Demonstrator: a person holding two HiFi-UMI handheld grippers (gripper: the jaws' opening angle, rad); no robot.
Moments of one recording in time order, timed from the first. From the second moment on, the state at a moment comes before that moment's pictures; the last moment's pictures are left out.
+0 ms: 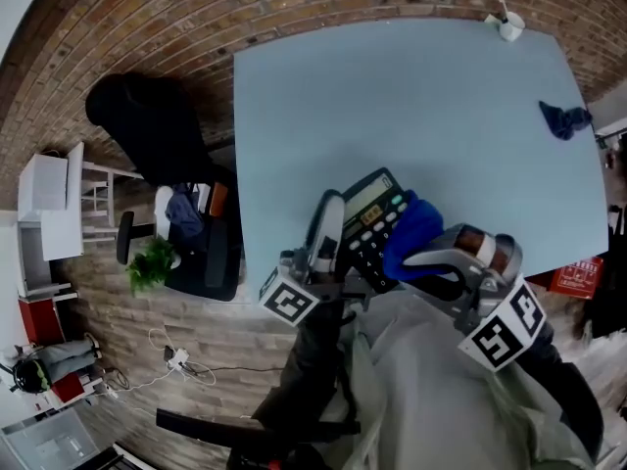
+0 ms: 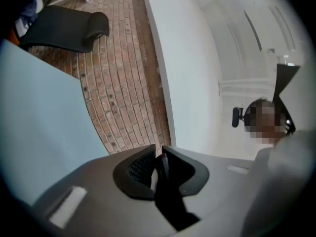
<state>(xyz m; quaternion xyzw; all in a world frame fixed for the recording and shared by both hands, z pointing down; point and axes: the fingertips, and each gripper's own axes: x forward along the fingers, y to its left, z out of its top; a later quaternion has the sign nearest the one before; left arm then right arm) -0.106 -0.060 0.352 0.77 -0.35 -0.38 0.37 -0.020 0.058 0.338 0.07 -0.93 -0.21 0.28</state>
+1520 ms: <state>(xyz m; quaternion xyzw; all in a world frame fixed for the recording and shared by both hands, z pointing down) -0.066 -0.048 0.334 0.80 -0.33 -0.36 0.36 0.012 -0.052 0.315 0.27 -0.94 -0.14 0.14</state>
